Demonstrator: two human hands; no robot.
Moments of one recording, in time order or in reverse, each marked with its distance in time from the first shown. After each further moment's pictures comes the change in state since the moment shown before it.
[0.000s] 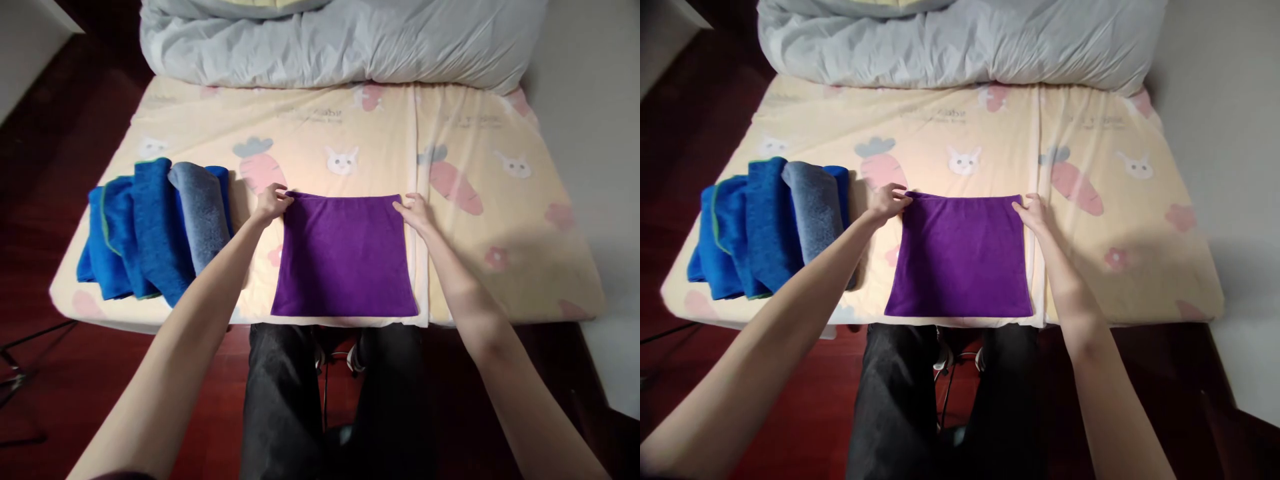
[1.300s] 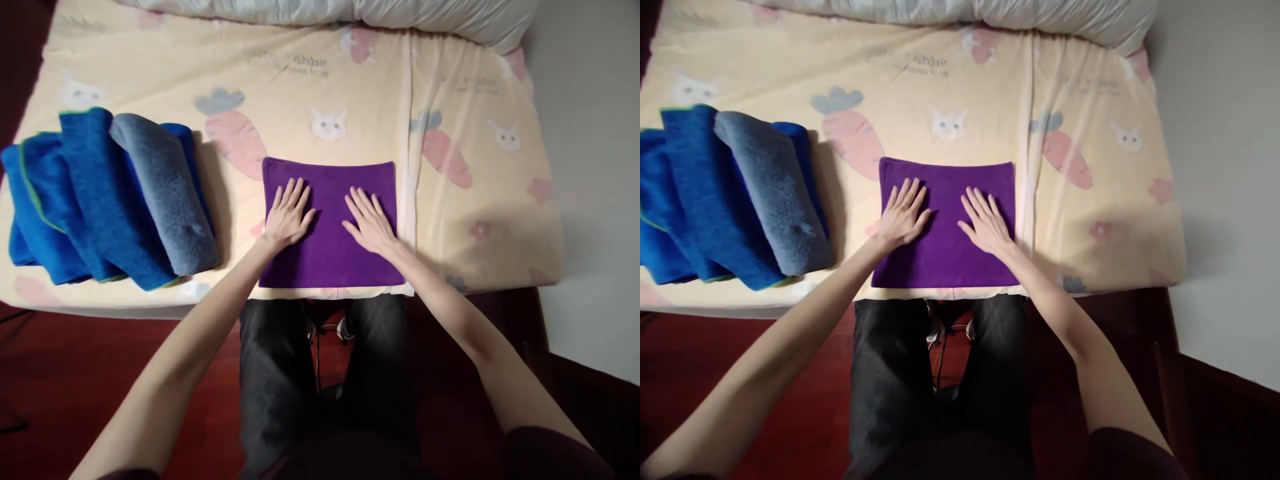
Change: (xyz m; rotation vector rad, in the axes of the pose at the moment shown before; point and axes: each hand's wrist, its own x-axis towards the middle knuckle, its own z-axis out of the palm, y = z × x) left_hand -0.100 -0.023 0.059 0.368 -0.102 0.583; right_hand -0.126 -0.033 0.035 -0.621 -0.364 -0.622
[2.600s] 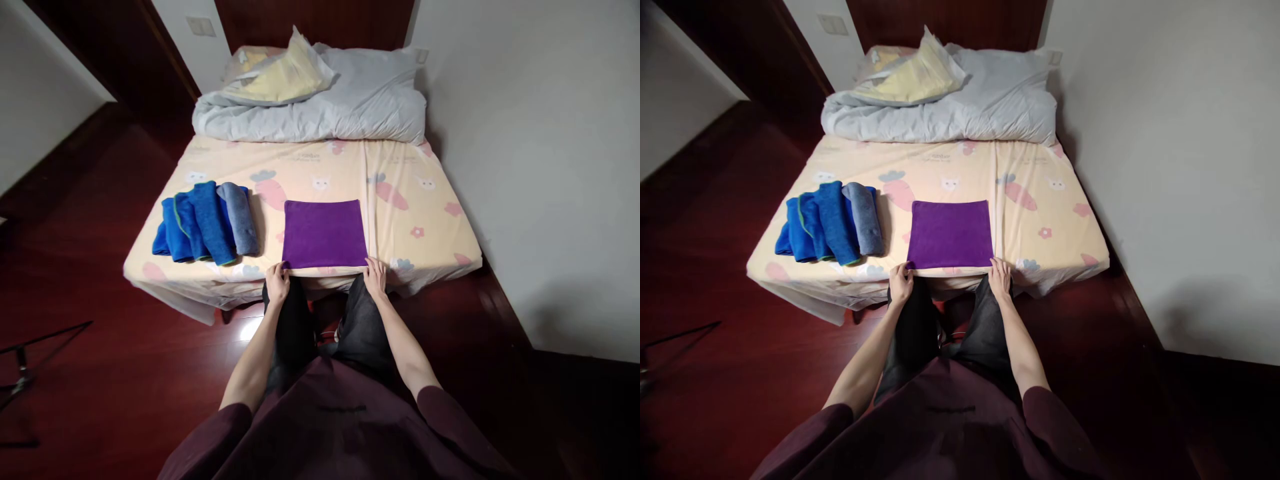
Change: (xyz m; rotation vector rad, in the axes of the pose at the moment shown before) left_hand -0.235 0.051 0.008 -0.062 0.318 -0.360; right_hand -0.231 -0.068 0.017 0.149 0.412 0.427
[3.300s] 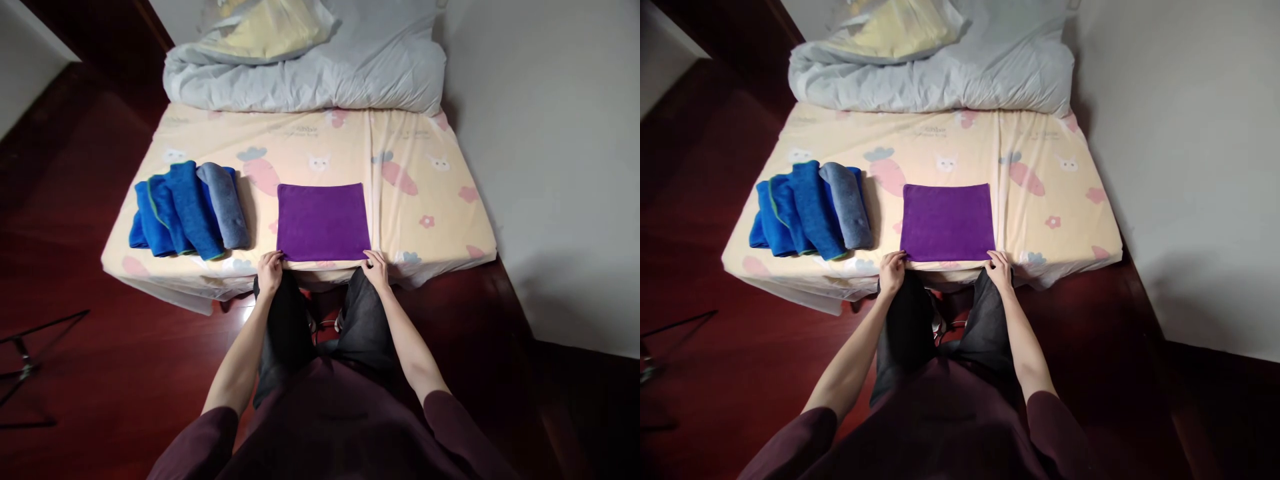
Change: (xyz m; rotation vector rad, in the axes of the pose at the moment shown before) left_hand 0.025 -0.013 -0.001 -0.022 -0.064 0.127; right_hand 0.019 0.025 0.029 0.207 0.055 -0.095
